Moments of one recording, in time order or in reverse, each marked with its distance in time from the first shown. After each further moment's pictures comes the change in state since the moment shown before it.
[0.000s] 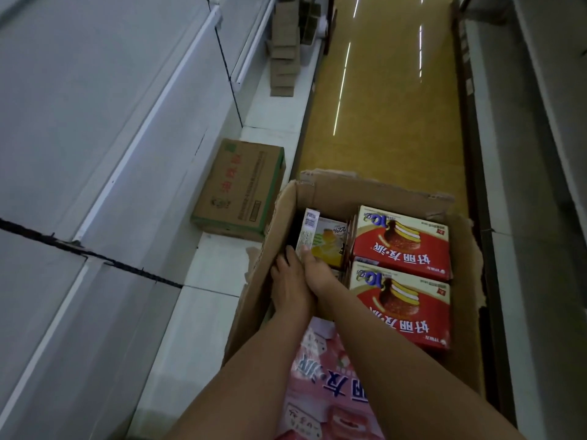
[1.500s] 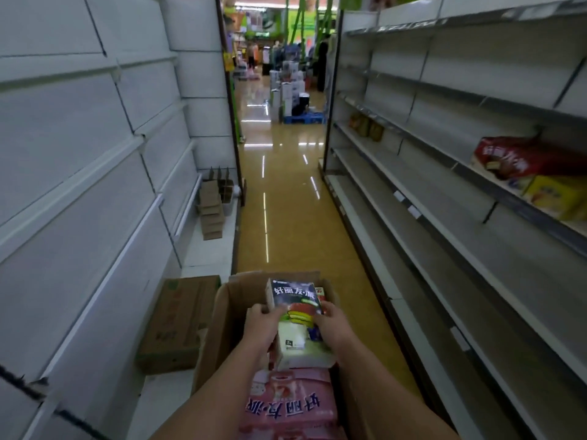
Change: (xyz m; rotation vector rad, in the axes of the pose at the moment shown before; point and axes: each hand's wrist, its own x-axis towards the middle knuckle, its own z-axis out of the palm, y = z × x) left_hand -0.191 0.075 -0.124 -0.892 -0.242 0.145; right_hand -0.255 0.008 -0.116 0.102 0.416 -0.338
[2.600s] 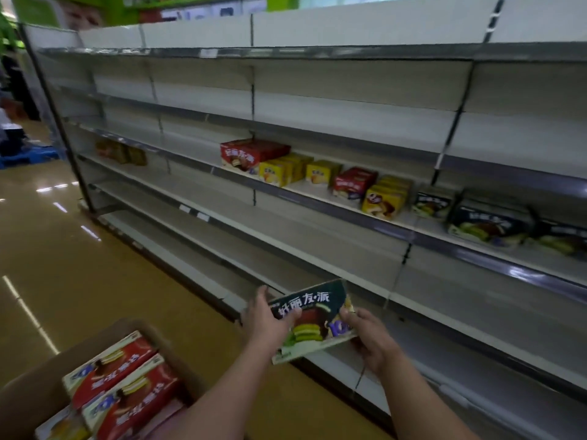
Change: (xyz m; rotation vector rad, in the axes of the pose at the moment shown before) left_hand -0.161 -0.024 0.195 0.686 -0.643 0.632; right_hand -0.227 0.139 -0.212 0.676 0.728 -0.063
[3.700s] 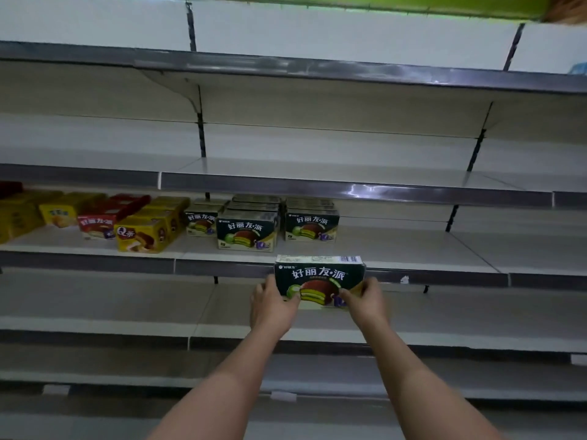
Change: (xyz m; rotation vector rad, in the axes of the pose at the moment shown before) left_hand -0.118 0.309 0.374 0.083 -0.426 0.458; right_hand -0.049 -0.088 -0.445 -0.413 0.949 -0.173
